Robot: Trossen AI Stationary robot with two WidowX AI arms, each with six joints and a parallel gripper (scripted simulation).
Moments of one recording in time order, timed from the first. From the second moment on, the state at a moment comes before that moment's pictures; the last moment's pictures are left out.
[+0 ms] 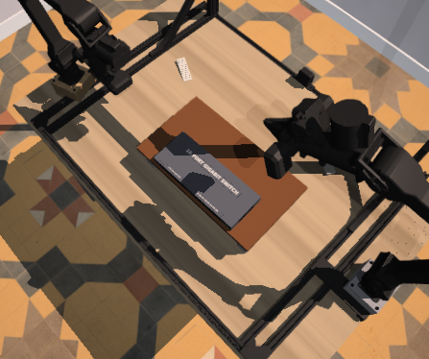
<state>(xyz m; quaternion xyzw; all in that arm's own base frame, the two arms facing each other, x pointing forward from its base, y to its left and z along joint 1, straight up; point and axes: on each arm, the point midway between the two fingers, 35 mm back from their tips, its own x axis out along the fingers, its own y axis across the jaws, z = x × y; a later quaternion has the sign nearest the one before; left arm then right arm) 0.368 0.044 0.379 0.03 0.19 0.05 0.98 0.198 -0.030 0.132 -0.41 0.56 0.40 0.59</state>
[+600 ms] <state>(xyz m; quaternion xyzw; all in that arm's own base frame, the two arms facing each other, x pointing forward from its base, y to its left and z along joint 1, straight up) 0.357 0.043 0.521 0.04 -0.06 0.06 1.00 0.198 -0.030 0.132 -0.41 0.56 0.40 0.59</state>
